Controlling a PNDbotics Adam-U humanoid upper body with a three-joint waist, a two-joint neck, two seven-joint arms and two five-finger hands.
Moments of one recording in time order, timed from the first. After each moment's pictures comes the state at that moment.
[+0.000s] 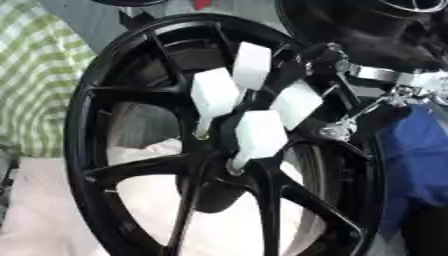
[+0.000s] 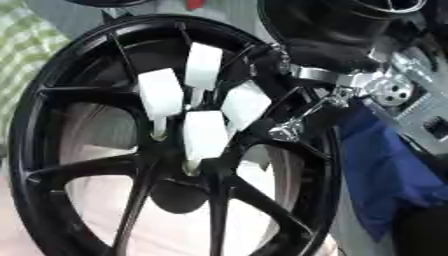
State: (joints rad) left arm -0.26 0.33 0.06 -1.98 0.21 0.02 0.03; right arm -0.33 -1.07 0.01 -1.99 0.11 -0.36 0.42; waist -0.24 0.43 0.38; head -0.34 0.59
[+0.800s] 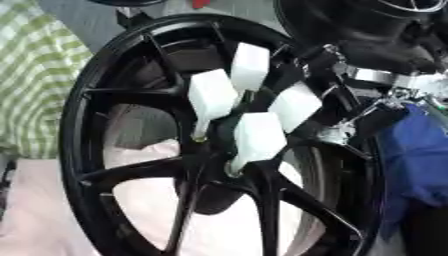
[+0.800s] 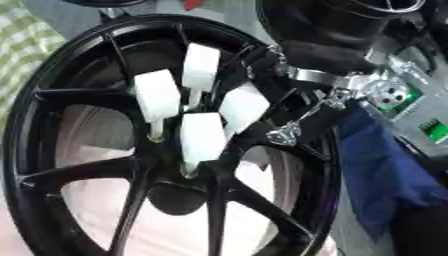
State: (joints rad) left arm -0.26 0.32 0.06 -1.98 0.20 0.02 0.02; right arm -0.34 -1.07 0.02 -1.99 0.08 -0.37 0.41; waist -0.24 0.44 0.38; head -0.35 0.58
